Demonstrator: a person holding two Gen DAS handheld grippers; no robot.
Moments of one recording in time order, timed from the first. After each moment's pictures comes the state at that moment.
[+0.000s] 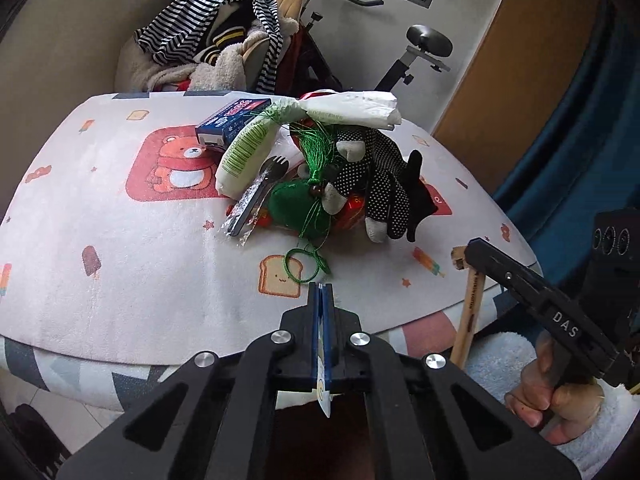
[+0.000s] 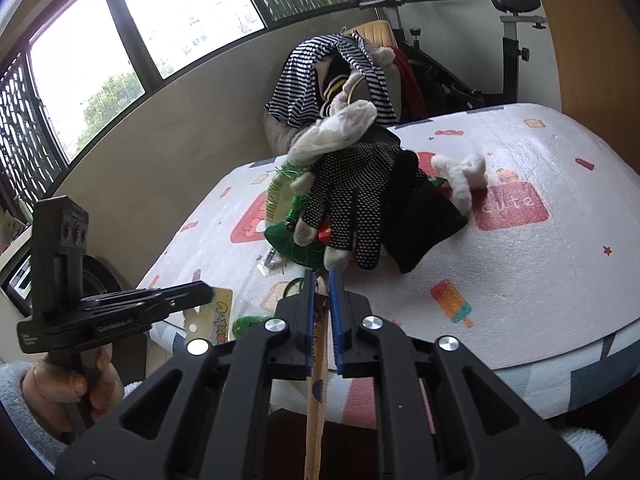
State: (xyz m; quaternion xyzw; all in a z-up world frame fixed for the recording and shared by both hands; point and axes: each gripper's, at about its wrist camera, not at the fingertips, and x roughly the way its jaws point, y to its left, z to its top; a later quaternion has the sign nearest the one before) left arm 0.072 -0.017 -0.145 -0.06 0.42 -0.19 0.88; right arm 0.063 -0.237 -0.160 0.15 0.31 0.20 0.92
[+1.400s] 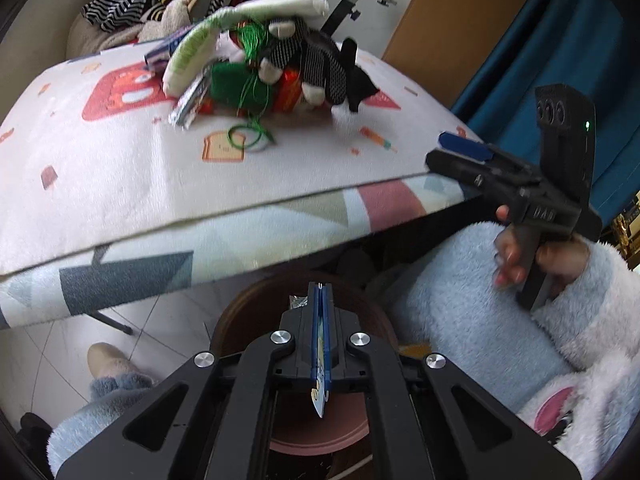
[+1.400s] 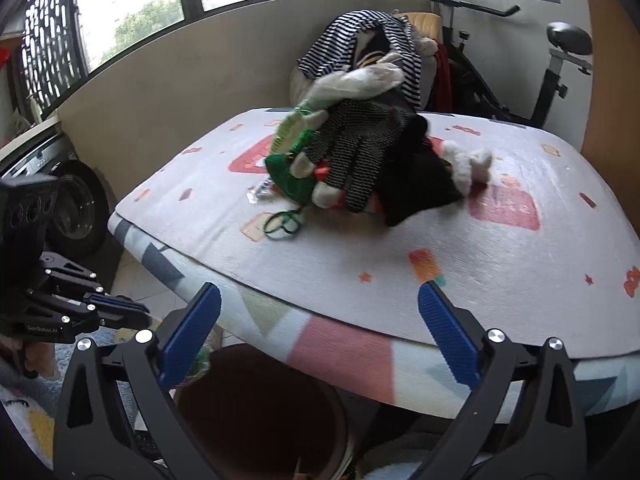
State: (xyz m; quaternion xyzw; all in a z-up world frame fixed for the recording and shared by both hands) left arm -0.003 -0.029 -0.205 -0.01 0.49 -0.27 0.83; right arm 0.045 -0.259 -0.194 0.03 0.35 0.23 0.91
